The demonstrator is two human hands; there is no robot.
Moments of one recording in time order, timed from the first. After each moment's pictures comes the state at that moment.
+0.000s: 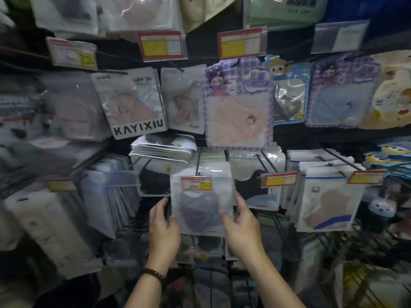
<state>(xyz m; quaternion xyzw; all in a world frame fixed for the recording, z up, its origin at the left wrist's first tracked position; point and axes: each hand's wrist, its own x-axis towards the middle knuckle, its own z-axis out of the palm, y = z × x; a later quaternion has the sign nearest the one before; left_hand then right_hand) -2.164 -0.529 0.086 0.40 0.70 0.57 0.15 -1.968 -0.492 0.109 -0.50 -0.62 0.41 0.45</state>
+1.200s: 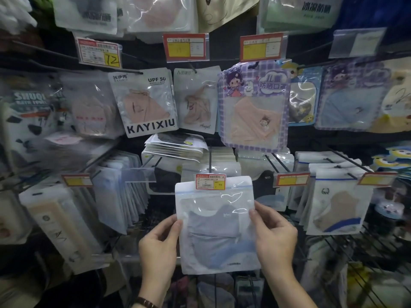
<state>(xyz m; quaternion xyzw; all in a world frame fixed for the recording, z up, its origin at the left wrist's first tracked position) -2.172 -0.581 0.076 0.29 0.57 0.73 0.23 -1.954 -0.513 0.095 -0.39 -0.45 0.41 0.69</state>
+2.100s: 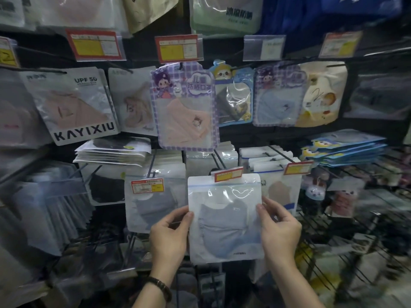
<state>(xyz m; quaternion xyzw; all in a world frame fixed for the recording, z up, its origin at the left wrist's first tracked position) -2.047 -0.519 0.087 0.40 0.56 0.67 0.28 -1.818 -0.490 0.092 -0.48 -0.39 0.31 0.72</state>
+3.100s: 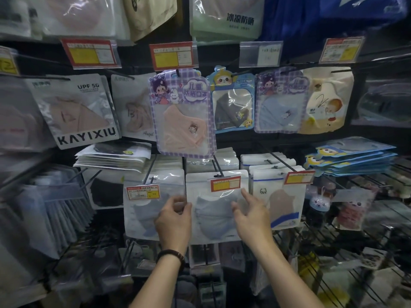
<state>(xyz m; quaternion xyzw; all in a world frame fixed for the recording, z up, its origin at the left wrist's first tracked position) -2.030 -0.465 0.105 0.43 0.65 0.61 0.13 -1.837 -0.453 0.124 -0.58 -0.62 0.28 0.45</state>
